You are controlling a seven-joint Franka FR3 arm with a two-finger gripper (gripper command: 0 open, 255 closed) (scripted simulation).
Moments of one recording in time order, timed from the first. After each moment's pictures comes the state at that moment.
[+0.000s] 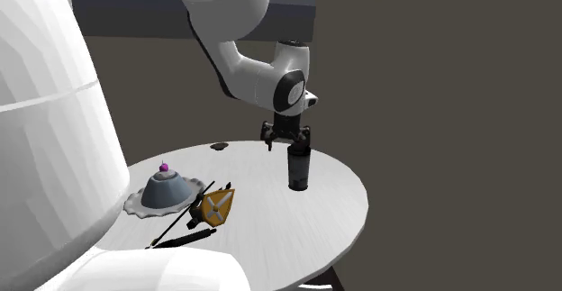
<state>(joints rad) -0.07 -0.17 -0.41 -2.35 0.21 2.57 -0.37</state>
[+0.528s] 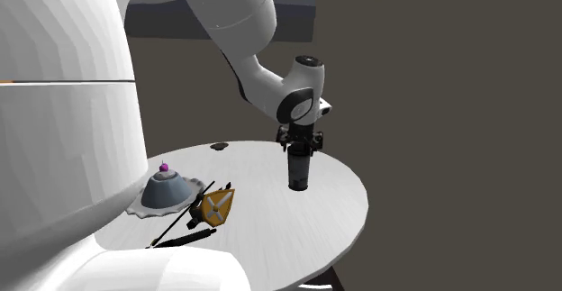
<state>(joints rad) -0.05 0.03 -0.46 -2.24 0.51 2.70 -0.58</state>
